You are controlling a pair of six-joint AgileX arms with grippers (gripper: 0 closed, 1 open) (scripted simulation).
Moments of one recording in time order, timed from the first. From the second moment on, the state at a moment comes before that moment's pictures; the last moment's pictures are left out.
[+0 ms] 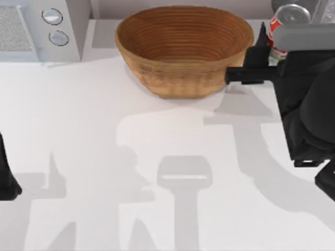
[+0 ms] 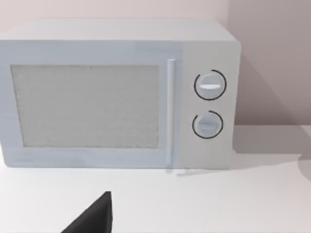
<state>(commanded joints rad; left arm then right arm) 0.00 0.00 0.00 0.00 0.00 0.00 0.69 1.45 0.61 0.91 0.68 -0.05</state>
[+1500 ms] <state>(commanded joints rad) 0.00 0.00 0.00 0.00 0.00 0.00 0.00 0.00 0.00 0.00 0.00 0.00</state>
